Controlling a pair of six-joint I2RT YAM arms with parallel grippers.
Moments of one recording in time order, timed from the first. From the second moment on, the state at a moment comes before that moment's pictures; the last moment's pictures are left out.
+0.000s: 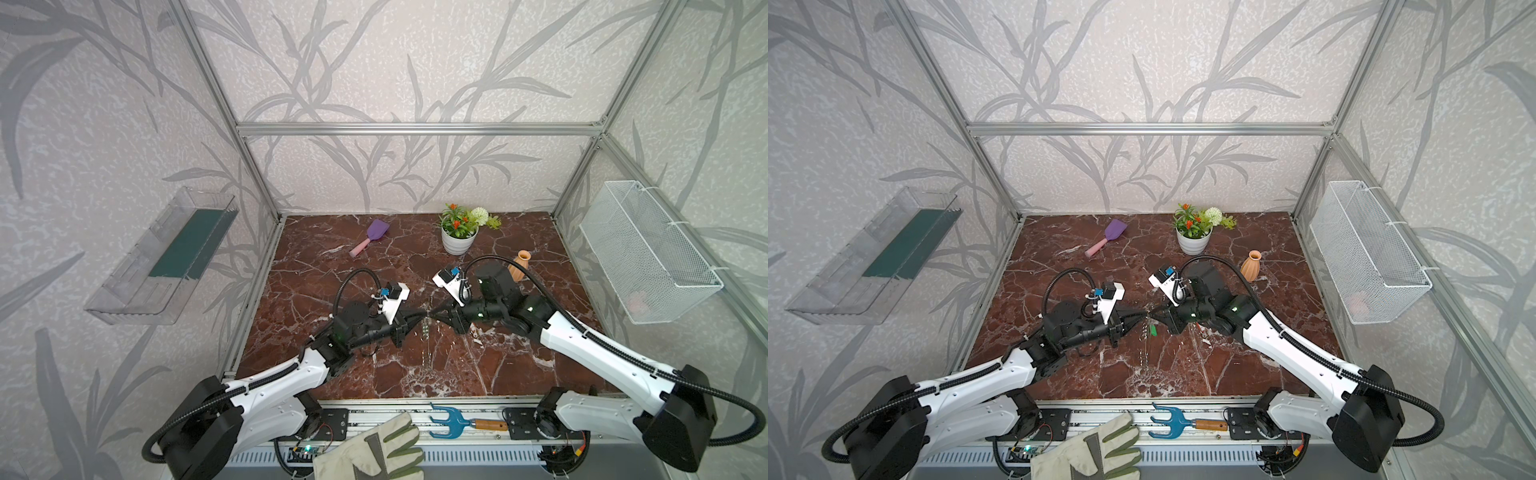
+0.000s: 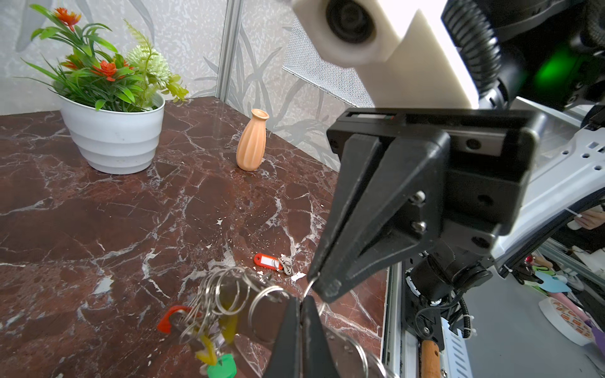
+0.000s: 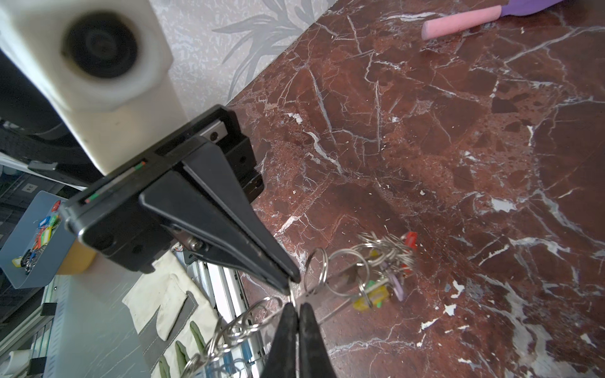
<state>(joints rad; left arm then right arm) -0.75 1.06 0.38 0.57 0.42 -0.32 0.71 1.19 0.92 -0.38 -0.54 0.16</state>
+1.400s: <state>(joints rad) -0.76 0.75 0.25 0.14 -0.07 -0.44 0.67 1.28 0.85 -0.20 -0.45 0.30</state>
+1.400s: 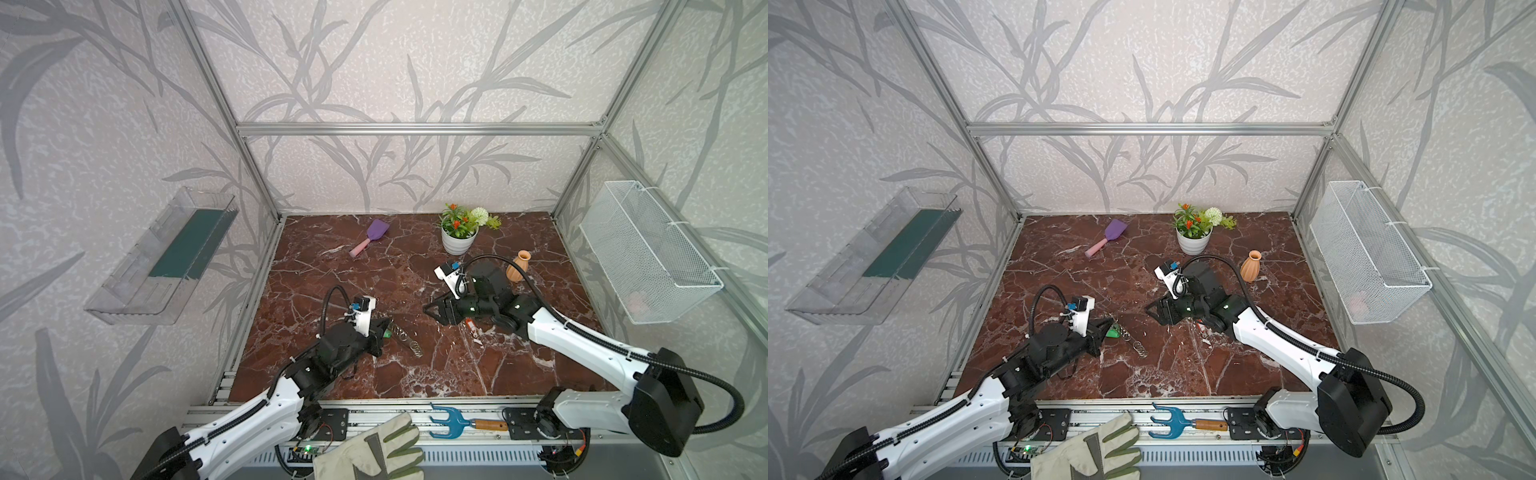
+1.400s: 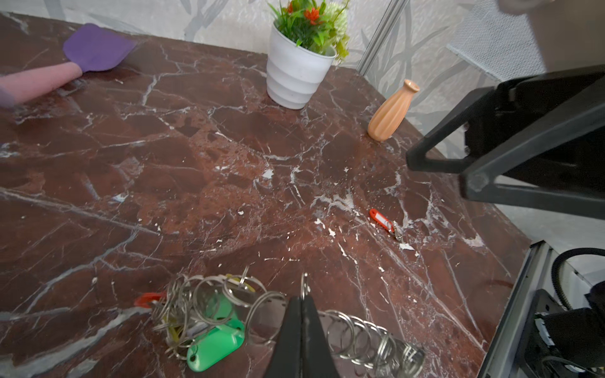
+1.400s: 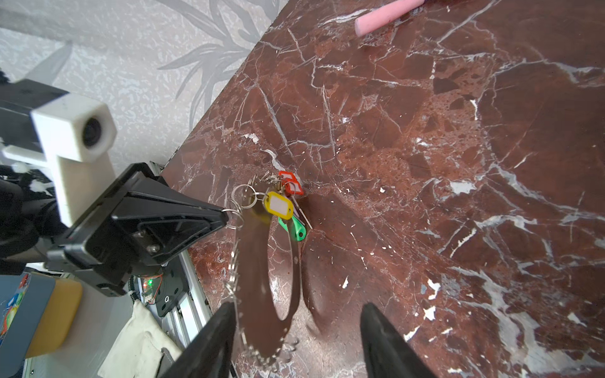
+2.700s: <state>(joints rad) -0.60 1.70 0.68 0.36 0.07 -0.56 0.58 1.29 0.70 -0.13 -0.47 0.33</state>
